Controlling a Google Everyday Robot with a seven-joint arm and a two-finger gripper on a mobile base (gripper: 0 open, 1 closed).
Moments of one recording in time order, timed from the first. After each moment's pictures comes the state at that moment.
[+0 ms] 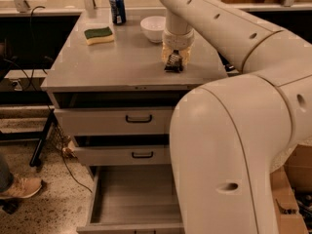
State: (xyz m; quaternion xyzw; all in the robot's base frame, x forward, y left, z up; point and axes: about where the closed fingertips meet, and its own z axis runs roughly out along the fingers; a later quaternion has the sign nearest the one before) arm 0.766 -0.084 0.828 0.11 0.98 0.02 0.17
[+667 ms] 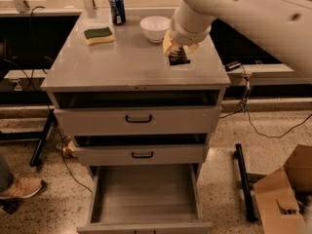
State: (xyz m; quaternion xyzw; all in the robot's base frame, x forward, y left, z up) arm 0.696 -0.074 0.910 -0.08 0.95 0.06 0.30
